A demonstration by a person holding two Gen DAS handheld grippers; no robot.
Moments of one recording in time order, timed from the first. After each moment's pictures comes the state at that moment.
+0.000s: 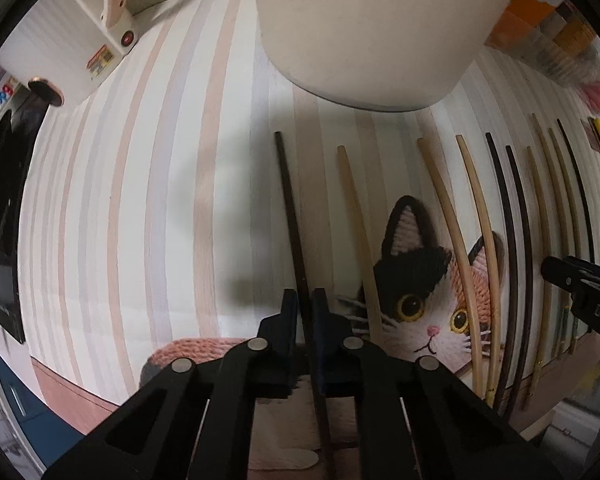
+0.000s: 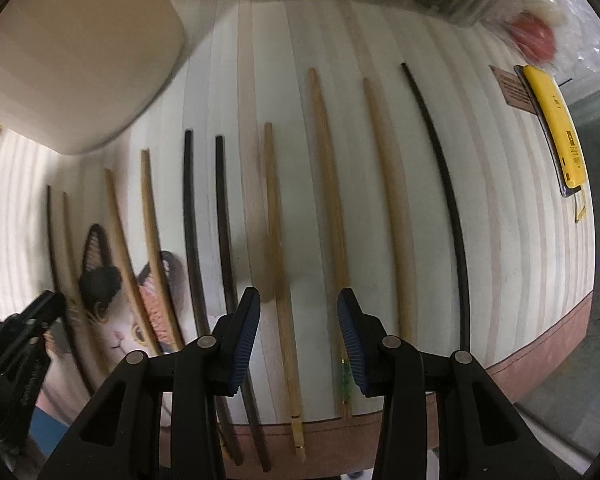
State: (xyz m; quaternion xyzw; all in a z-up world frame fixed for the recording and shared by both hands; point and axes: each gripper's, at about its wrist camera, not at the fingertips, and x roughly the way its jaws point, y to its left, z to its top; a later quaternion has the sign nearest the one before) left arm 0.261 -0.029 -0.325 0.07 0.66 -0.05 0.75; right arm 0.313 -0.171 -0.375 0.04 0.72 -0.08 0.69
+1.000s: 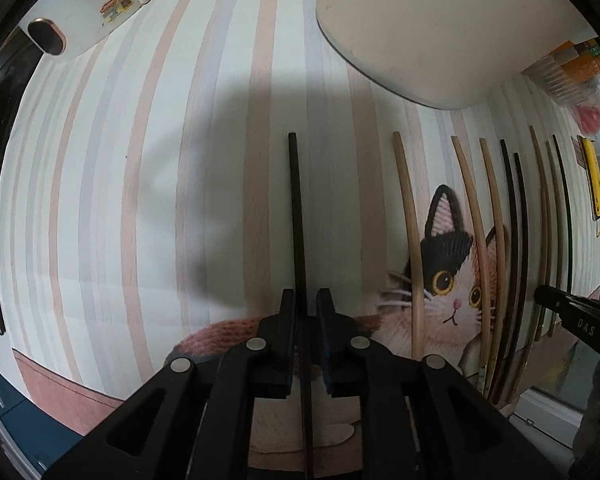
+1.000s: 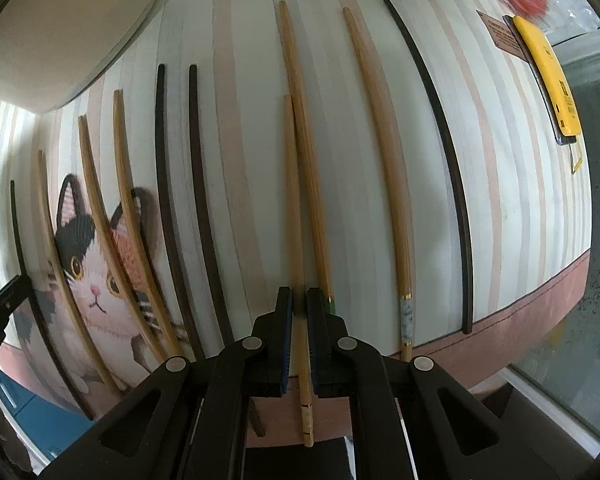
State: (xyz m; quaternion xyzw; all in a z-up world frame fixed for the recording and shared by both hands) left arm 0.301 0.086 -0.335 -0.01 0.70 -0.08 0.71; right arm 0.313 -0.174 -0.367 0.05 0.76 -0.10 0.64
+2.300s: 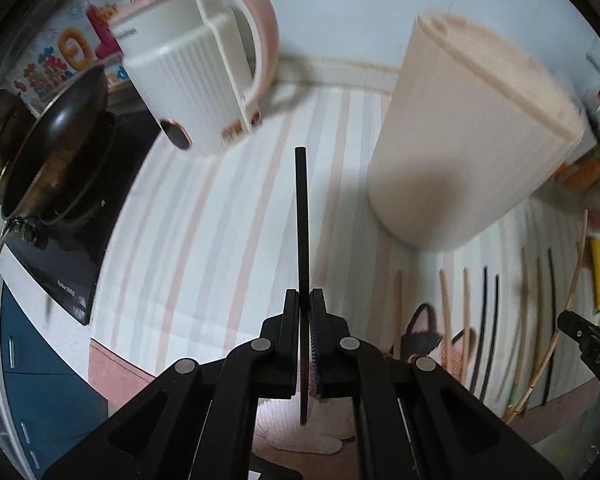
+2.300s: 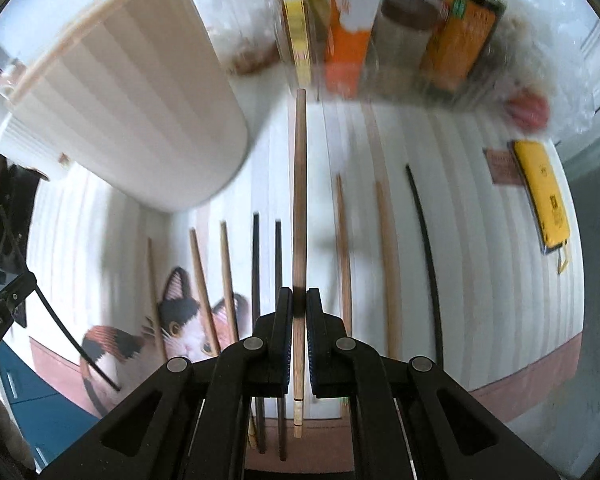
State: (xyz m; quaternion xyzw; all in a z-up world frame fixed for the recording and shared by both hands) left arm 0.296 0.045 -0.229 -0.01 0.56 0.06 0.82; right arm 0.337 -0.154 -0.258 0.06 0.64 -0.01 0.77
